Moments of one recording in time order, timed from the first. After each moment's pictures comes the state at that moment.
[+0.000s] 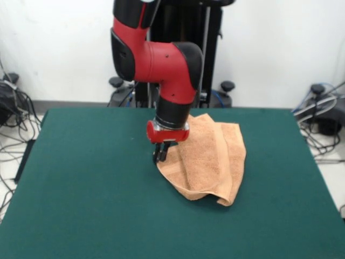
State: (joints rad) arm -0.12 -0.05 -0.23 1.56 -0.48 -0.17 1.70
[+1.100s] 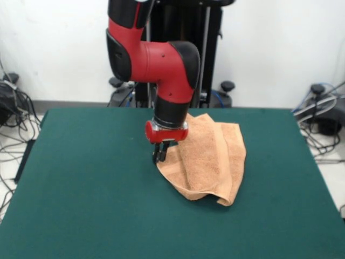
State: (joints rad) arm -0.16 -0.06 -0.19 1.56 -0.53 -0.16 1.70
